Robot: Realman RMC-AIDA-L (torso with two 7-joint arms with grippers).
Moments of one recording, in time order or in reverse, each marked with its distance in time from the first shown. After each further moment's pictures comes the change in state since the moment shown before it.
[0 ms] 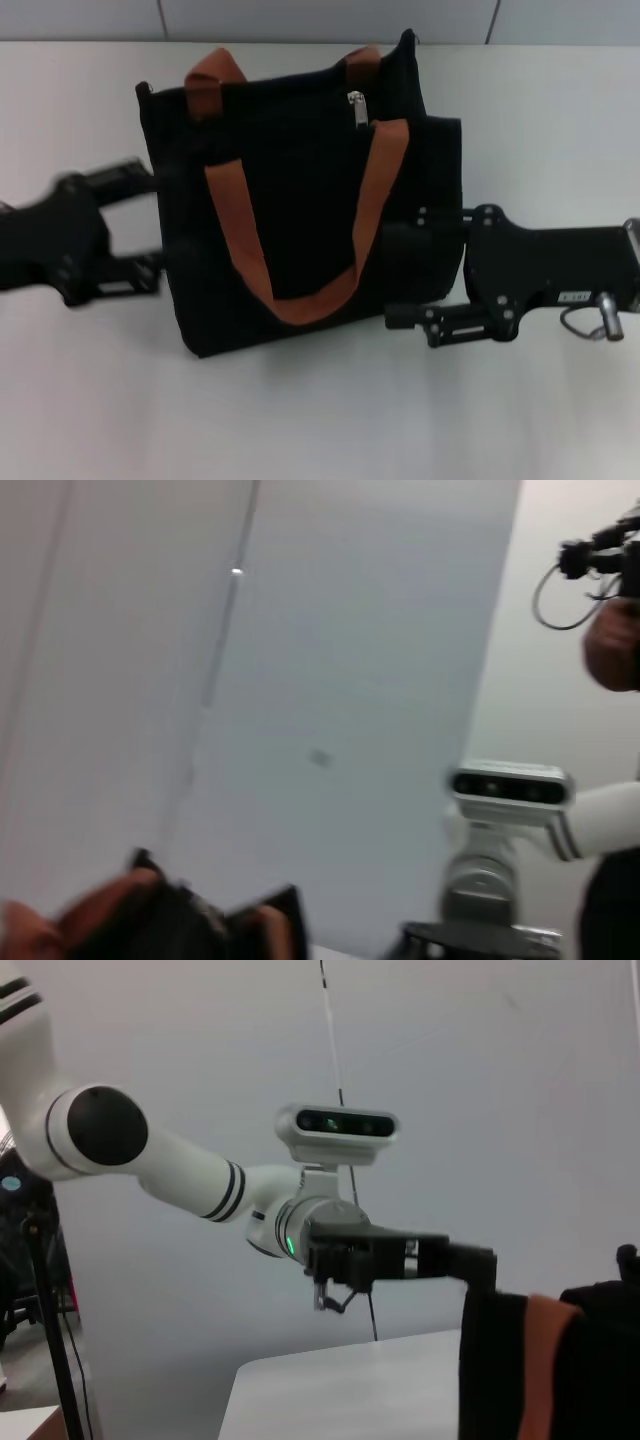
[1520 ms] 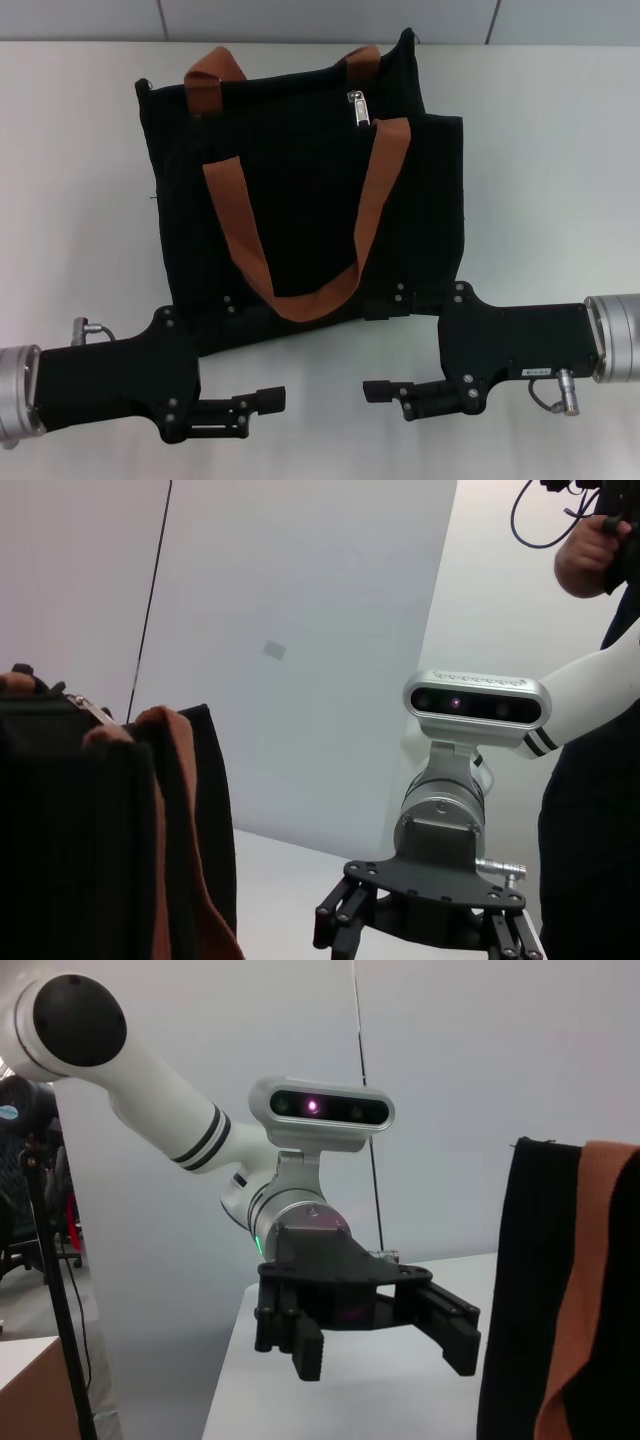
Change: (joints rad) left arm 0.081 -0.092 0.146 -0.120 0.081 -0.138 0.262; right arm -0.005 0.005 -0.065 0.219 -0.034 0.122 -0.248
